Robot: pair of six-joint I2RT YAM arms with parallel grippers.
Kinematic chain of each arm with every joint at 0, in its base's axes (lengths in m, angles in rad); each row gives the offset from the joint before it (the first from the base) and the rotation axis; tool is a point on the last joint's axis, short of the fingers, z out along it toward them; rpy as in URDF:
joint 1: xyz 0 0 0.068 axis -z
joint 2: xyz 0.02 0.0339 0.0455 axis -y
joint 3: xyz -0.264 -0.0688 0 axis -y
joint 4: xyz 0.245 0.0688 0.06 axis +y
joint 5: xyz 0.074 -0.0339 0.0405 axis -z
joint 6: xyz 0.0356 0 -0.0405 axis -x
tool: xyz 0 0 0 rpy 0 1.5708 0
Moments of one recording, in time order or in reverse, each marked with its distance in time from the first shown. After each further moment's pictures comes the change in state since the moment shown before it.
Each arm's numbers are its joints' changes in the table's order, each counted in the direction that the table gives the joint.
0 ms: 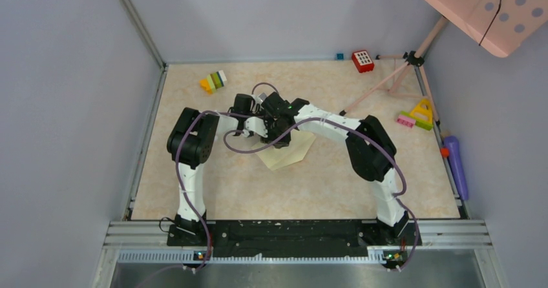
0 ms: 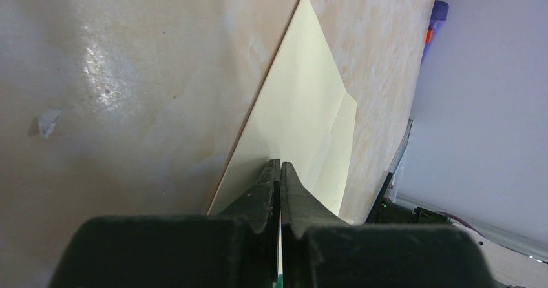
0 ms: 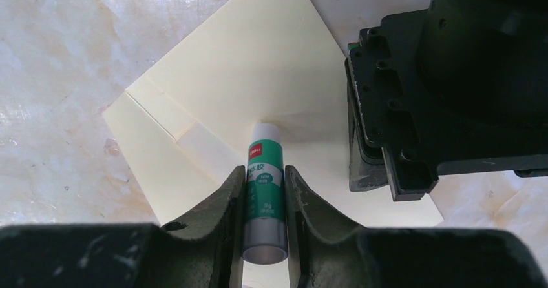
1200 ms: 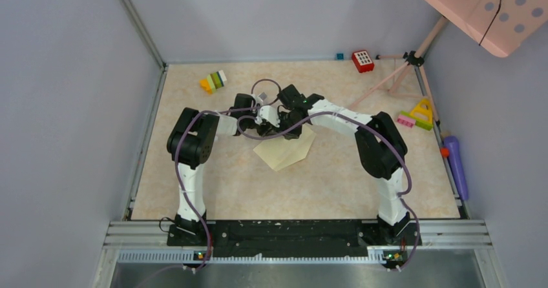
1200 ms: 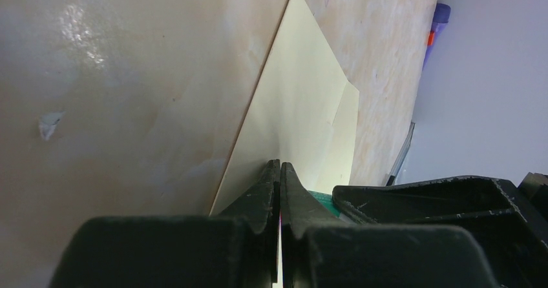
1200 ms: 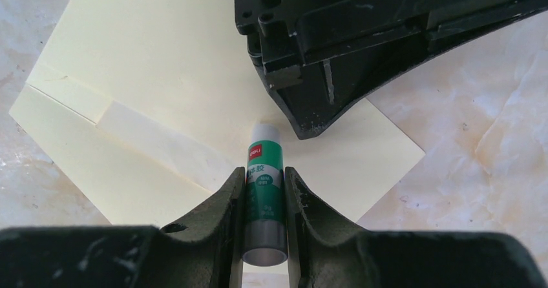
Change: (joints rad) left arm 0.002 0.003 0.000 0.000 -0.012 -0.001; right arm 0.120 0.054 -0.096 -0.102 0.007 -0.040
